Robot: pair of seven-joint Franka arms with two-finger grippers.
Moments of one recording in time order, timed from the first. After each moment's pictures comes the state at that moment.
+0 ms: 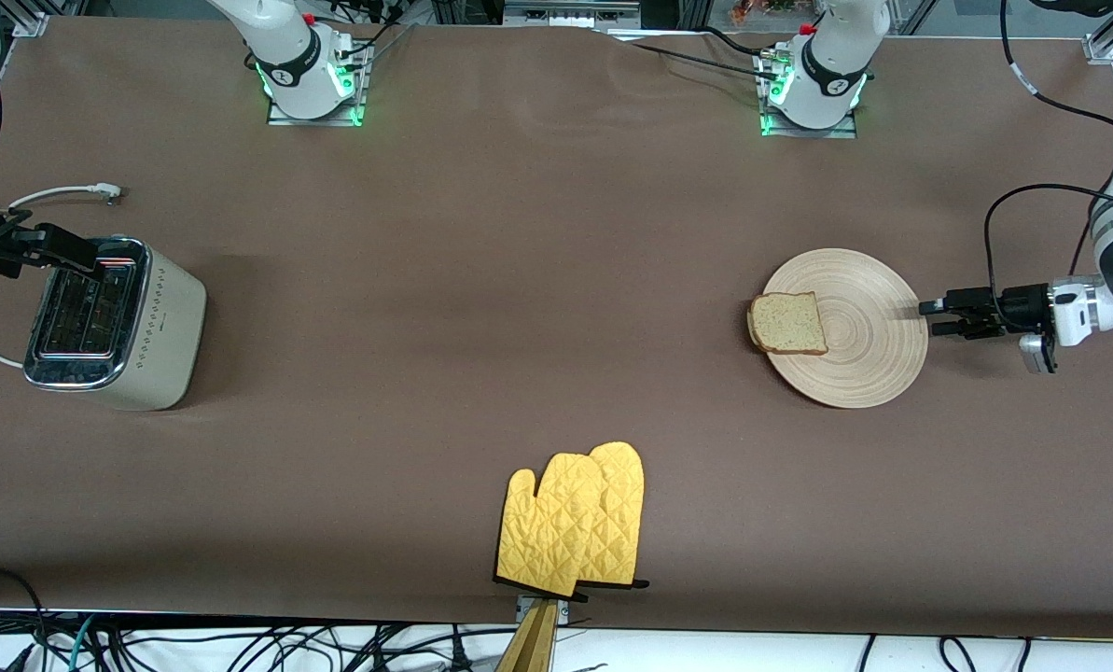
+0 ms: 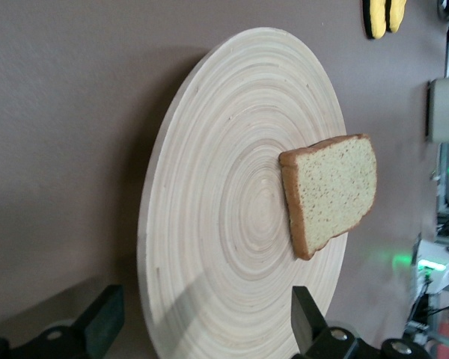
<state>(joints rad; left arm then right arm) 0.44 0.63 0.10 -1.84 -0.73 1.76 1.06 0.06 0.16 -0.10 -1.46 -0.02 1.59 -0.02</state>
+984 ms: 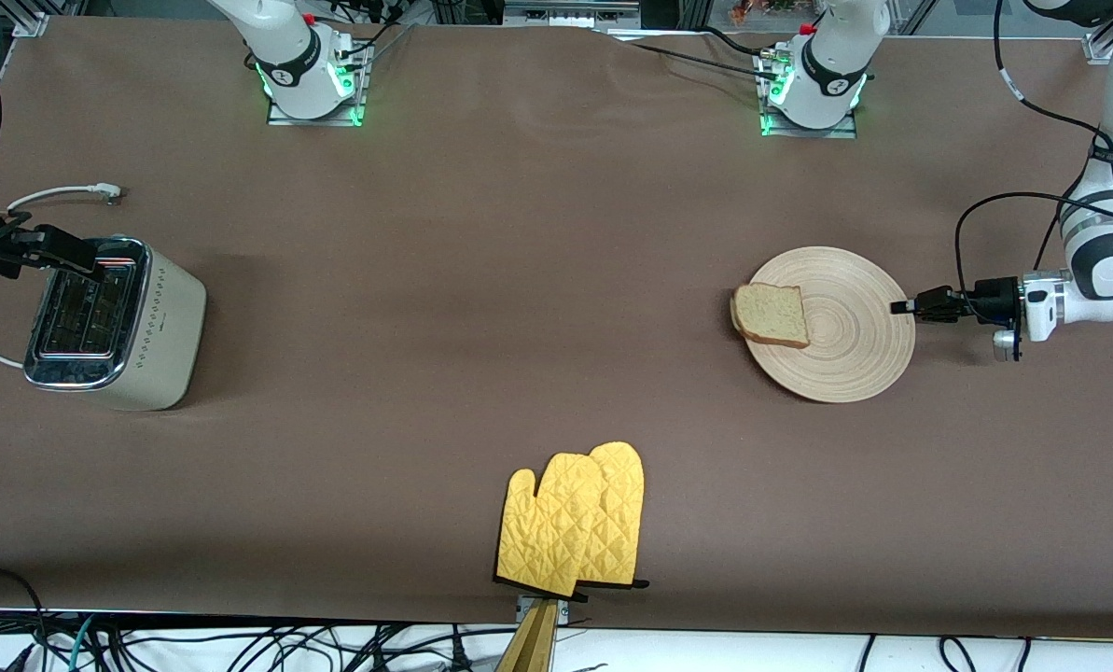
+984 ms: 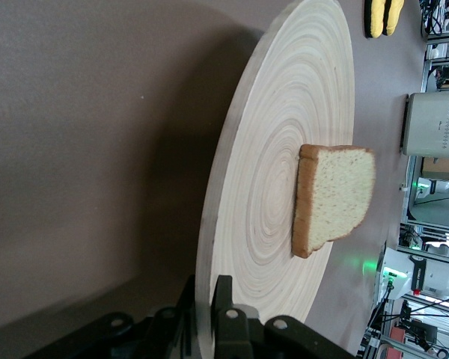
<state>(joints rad) 0.44 0.65 0.10 -1.89 -0.76 1.74 1.04 0.05 0.17 -0.11 -1.46 -0.02 1.59 -0.02</state>
